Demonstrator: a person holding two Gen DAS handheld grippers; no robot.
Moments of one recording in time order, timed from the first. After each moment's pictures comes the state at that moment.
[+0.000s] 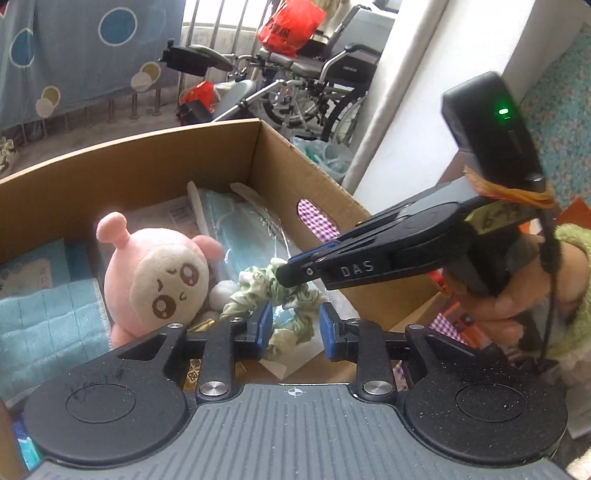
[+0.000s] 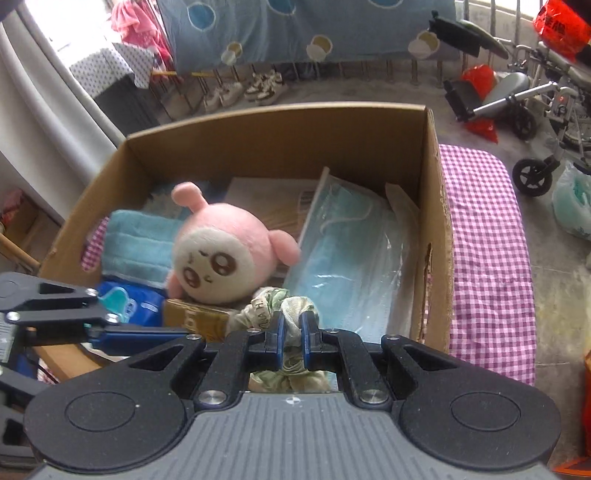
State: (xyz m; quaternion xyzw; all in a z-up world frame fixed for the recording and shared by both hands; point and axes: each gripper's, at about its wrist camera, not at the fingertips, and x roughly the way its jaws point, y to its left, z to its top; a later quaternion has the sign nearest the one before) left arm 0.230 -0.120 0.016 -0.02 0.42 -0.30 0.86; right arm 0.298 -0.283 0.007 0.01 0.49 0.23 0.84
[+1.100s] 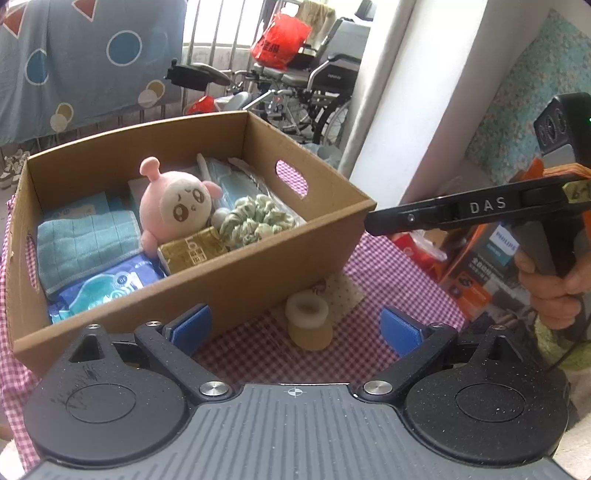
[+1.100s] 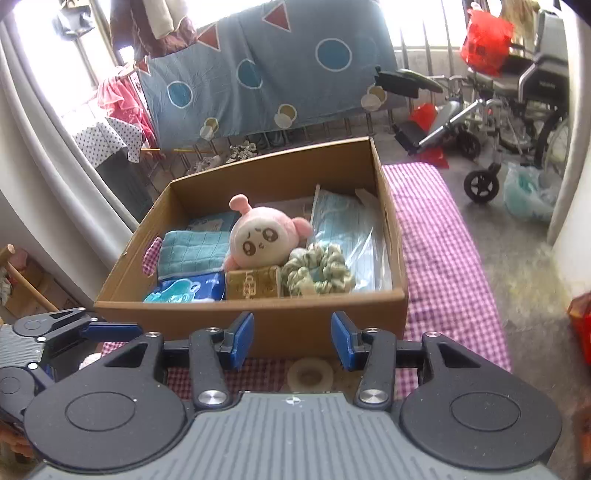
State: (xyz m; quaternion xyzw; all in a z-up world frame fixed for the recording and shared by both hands) left arm 0.095 -0.086 0.030 0.01 0.40 -0.30 0.87; right arm 0.130 -0.318 0.069 0.08 0.40 0.17 0.90
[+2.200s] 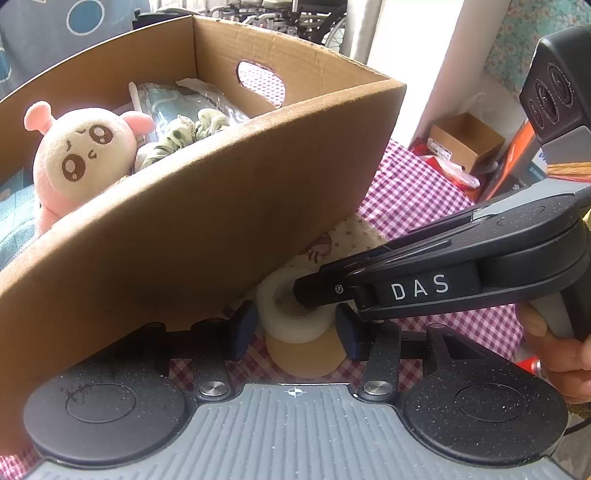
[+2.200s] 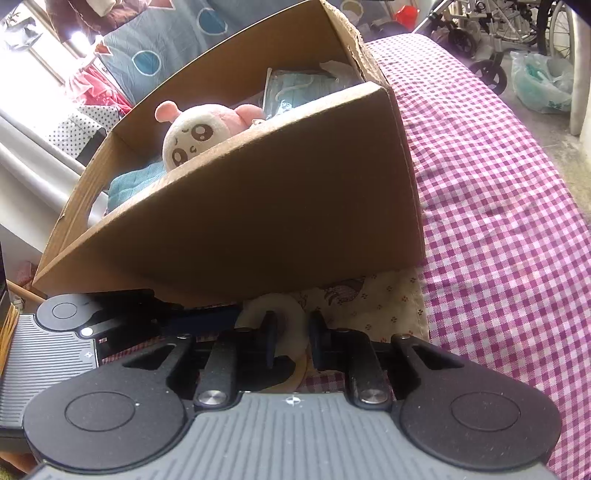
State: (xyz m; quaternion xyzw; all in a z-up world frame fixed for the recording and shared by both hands) left arm 0.154 -0.179 -0.065 0.10 0.47 -0.29 0.83; right arm 0.158 -0.321 -0.067 0.17 0.50 0.18 0.83
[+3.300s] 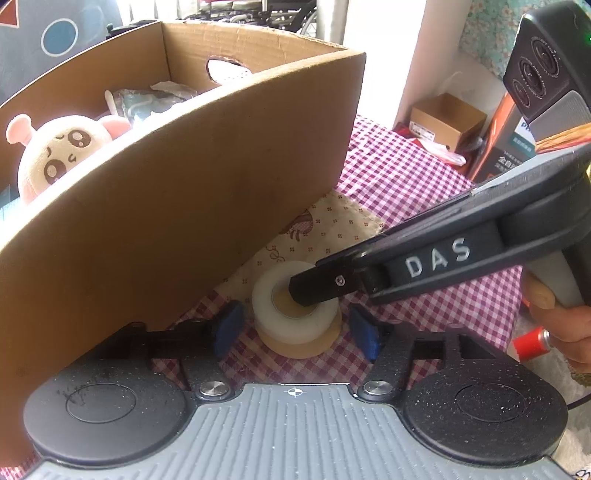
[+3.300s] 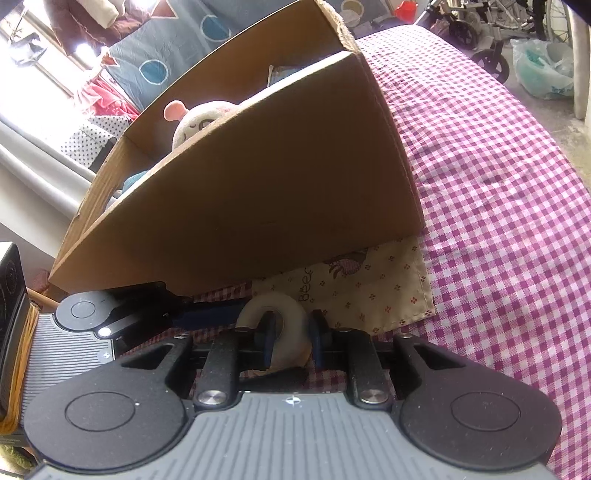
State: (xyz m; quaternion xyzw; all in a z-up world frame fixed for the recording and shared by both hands) left arm 0.141 -0.182 -0.074 0.14 0.45 -0.31 0.82; right arm 0.139 -0.338 -0.073 0.21 0.49 0.19 0.83
